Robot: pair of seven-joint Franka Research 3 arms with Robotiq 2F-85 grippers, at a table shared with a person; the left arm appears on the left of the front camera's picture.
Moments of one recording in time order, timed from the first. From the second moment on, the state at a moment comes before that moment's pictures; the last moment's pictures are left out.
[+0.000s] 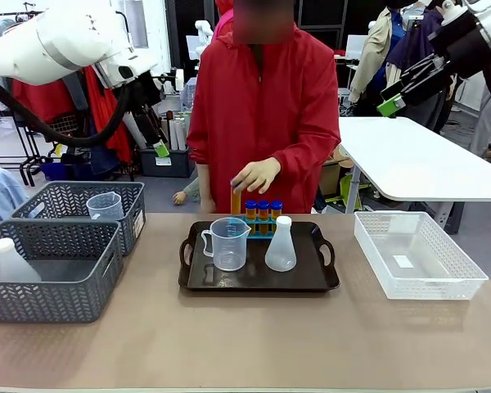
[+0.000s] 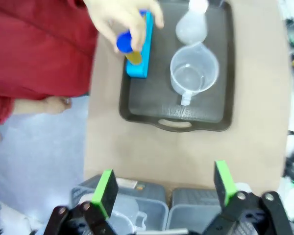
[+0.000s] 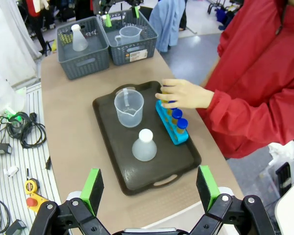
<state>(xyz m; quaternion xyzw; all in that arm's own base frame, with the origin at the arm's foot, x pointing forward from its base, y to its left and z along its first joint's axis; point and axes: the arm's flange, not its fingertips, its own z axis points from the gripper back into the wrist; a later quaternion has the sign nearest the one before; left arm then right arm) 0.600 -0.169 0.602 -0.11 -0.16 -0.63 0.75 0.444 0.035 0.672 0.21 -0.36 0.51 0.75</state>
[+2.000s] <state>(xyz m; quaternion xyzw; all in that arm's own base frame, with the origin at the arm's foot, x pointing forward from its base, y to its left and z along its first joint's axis) 0.613 -0.117 0.663 -0.19 -0.22 -0.57 0.76 0.444 0.035 0.672 0.21 -0.36 0.51 0.75</state>
